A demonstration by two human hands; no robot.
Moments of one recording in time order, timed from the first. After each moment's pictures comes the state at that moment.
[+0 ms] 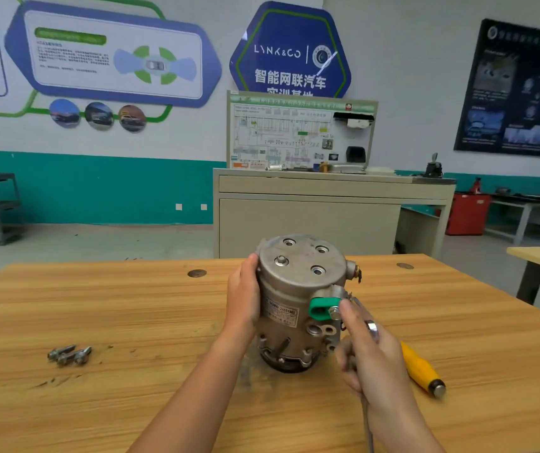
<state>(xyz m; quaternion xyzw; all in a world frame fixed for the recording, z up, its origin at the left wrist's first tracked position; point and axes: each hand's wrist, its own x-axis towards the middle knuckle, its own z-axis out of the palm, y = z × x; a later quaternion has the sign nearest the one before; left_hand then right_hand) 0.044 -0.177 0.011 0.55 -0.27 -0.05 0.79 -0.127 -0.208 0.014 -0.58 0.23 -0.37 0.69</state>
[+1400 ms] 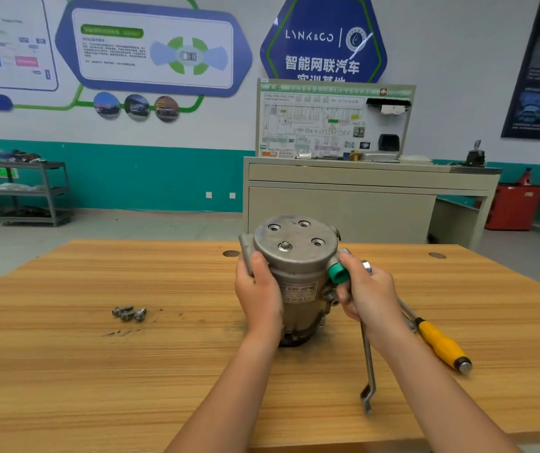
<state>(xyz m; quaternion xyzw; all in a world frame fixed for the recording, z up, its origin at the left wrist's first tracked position) 0.002 -0.132 0.006 0.52 -0.12 0.06 0.84 -0.091 -0.209 0.034 -0.65 0.23 -0.35 0.64</state>
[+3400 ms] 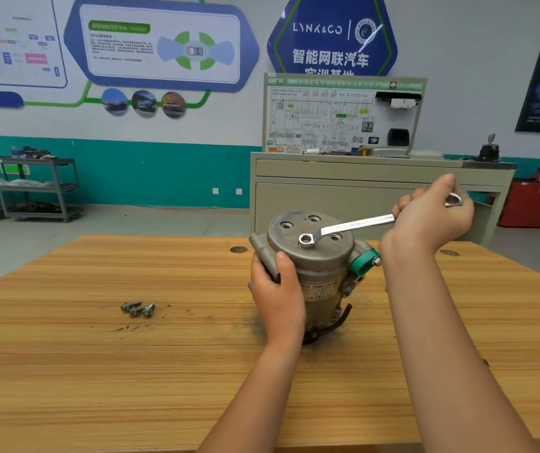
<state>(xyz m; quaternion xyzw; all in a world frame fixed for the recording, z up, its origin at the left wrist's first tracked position) -0.014 -0.134 -0.001 0.55 -0.15 0.10 0.82 -0.065 -0.222 0.115 -0.27 0.14 -0.69 0.65</state>
